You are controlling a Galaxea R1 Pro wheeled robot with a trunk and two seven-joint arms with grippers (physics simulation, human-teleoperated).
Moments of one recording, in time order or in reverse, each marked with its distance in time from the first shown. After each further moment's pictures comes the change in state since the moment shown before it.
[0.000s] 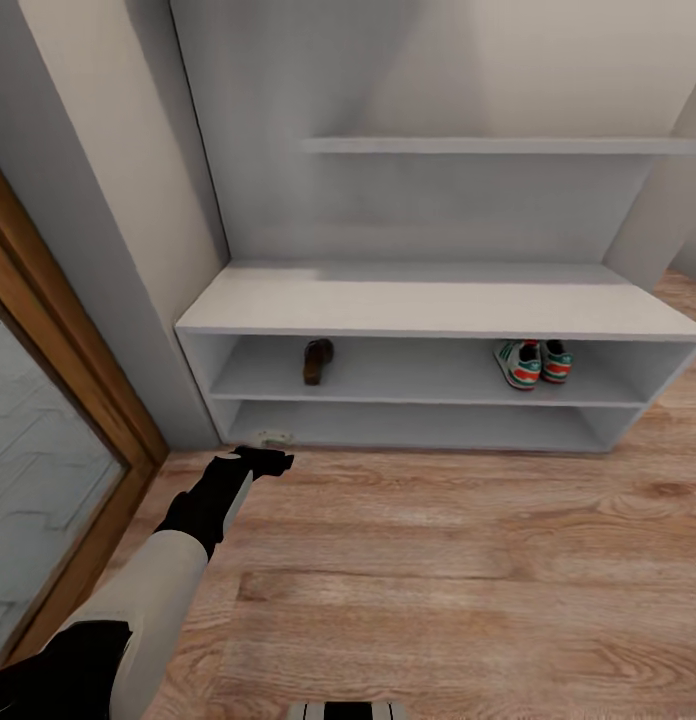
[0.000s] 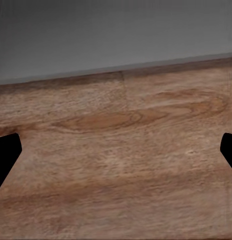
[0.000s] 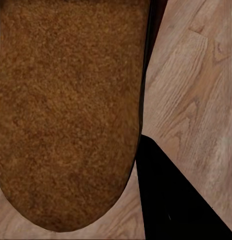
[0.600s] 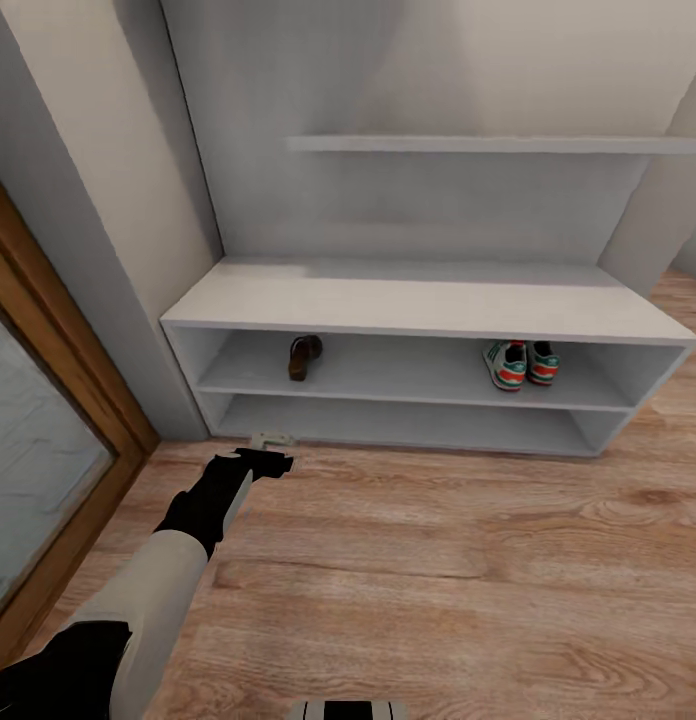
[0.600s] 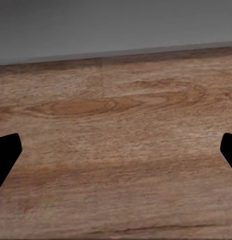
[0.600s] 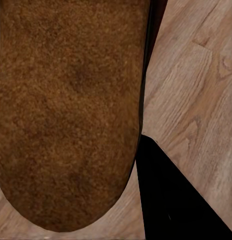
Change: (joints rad) left arm 0.000 0.000 0.000 -0.007 0.000 0.042 0.000; right arm 0.000 0.000 -0.001 0.001 0.000 -0.001 0.000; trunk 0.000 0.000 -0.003
